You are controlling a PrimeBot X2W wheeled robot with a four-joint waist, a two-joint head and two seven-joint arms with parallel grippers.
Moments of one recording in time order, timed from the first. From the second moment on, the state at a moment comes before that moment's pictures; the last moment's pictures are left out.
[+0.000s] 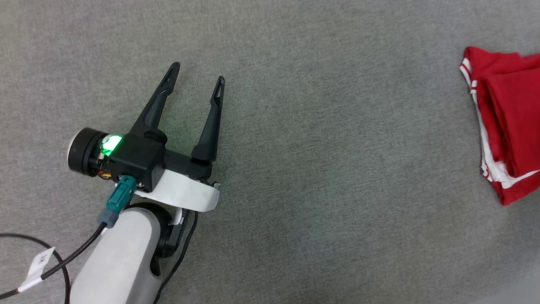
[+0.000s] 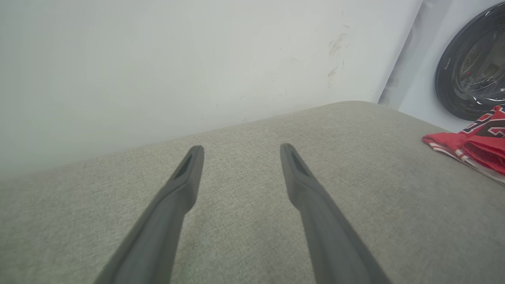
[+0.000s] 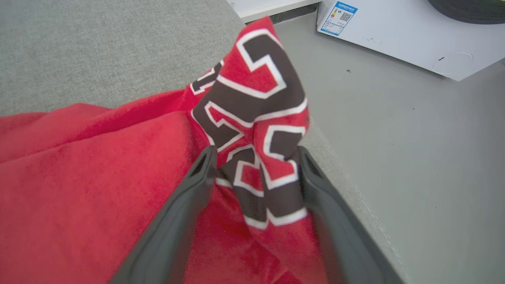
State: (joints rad) left arm -0.44 0.31 -0.38 -0.11 -0.24 0.09 -0.12; right arm -0.76 -0.43 -0.26 0.81 0.26 0.13 0.18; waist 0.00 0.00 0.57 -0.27
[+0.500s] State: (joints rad) left arm -0.28 0.27 -0.36 0.02 -0.33 0.12 -0.20; right arm -0.60 -0.41 -0.20 0.77 0.23 0.13 0.06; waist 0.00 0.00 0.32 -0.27
